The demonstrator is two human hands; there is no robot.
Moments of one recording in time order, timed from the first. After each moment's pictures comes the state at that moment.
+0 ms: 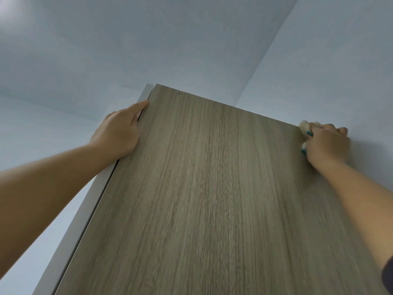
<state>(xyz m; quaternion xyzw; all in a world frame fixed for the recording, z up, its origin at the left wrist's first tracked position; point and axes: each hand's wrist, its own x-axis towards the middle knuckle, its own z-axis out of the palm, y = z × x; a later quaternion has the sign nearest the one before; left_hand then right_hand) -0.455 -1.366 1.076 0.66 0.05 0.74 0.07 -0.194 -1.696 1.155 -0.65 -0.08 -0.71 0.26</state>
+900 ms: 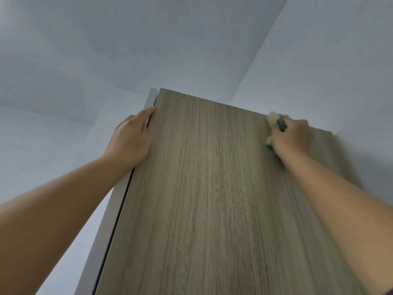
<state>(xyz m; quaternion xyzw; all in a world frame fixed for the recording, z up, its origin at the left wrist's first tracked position) -0.453 -1.359 1.079 0.67 -0.01 0.74 0.10 -0.256 -1.614 1.144 -0.53 -0.21 -0.66 0.49</state>
